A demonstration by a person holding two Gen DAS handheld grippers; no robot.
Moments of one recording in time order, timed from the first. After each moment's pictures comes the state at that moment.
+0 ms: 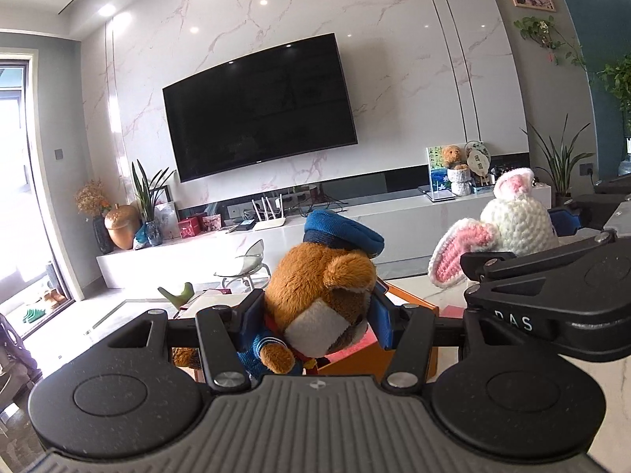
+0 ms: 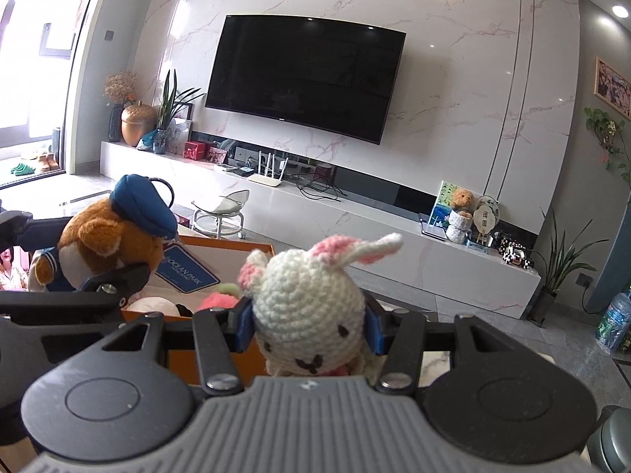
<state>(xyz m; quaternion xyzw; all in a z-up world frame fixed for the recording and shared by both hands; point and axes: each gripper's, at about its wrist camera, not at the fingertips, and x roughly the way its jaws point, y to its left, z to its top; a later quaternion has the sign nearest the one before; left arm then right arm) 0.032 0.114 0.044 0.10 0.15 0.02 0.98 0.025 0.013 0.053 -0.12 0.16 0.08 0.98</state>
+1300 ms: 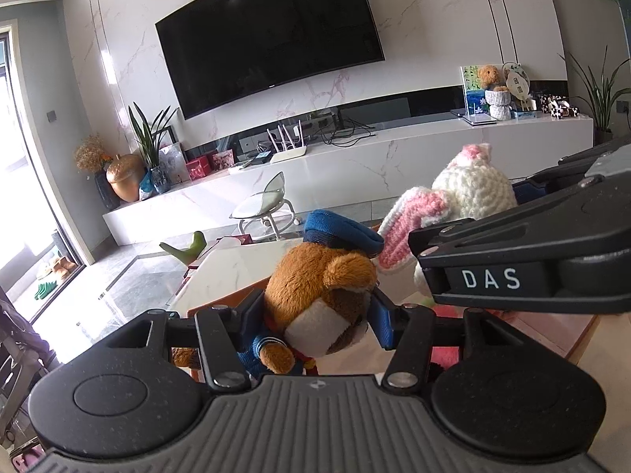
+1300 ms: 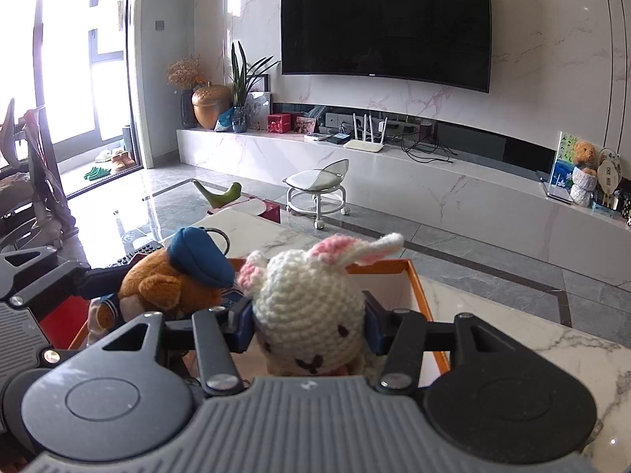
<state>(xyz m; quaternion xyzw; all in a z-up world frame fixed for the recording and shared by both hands) 0.178 0.192 -0.022 0.13 0.26 0.05 0.96 0.229 0.104 -0.007 -0.05 0.25 0.23 0.94</state>
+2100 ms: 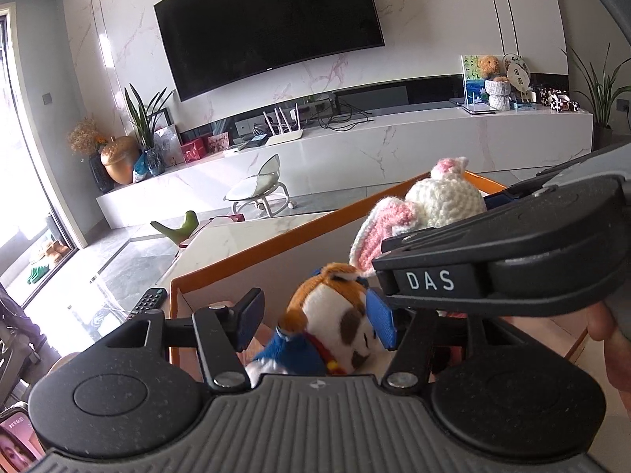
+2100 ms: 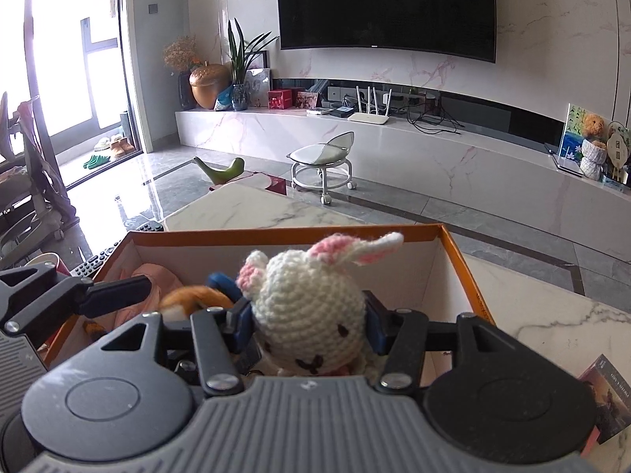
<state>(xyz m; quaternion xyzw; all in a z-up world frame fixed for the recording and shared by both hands) 0.179 0.203 -0.036 0.12 0.27 0.05 0.95 0.249 0.127 -0.031 -0.04 0.28 0.22 0.93</state>
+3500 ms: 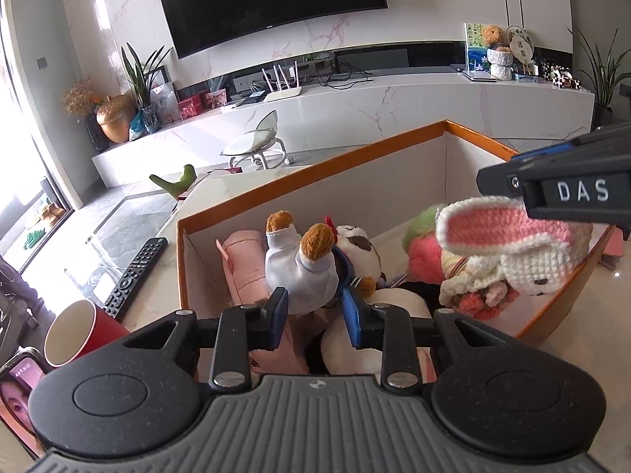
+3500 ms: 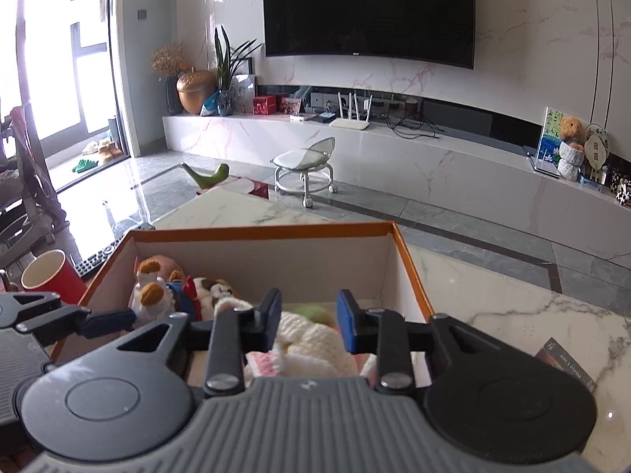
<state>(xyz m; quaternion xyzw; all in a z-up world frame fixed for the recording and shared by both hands) 0.174 0.210 -0.043 0.10 0.34 0.05 0.93 0.216 0.091 -0.012 -0.05 0.29 0.20 0.93</state>
